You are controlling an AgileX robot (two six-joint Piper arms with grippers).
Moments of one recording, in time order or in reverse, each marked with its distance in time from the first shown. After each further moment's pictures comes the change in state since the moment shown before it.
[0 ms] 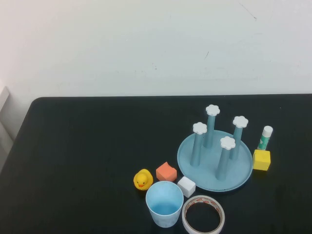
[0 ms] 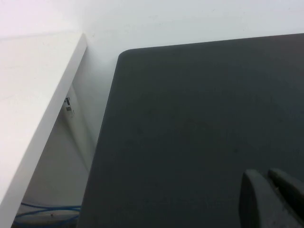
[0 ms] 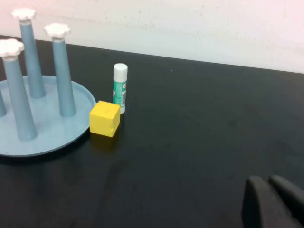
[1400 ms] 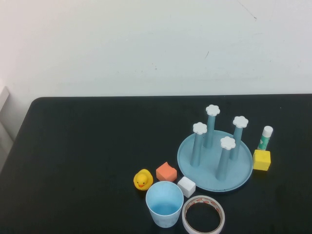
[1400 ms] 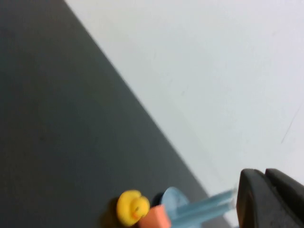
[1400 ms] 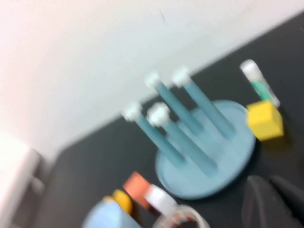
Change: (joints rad) right arm 0.000 0.000 0.004 0.807 0.001 -0.032; left arm 0.000 0.000 0.002 -0.792 -0.073 -0.307
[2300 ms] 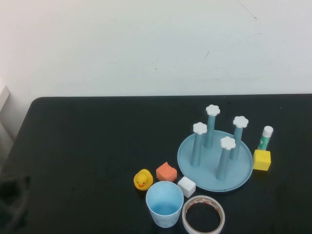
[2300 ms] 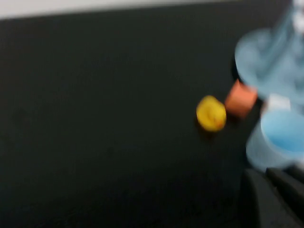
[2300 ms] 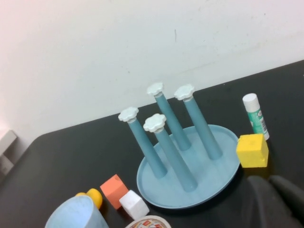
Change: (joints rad) right arm 0.000 0.000 0.000 0.087 -0.041 -0.302; left arm 0.000 0.699 -0.675 0.283 0.490 0.758
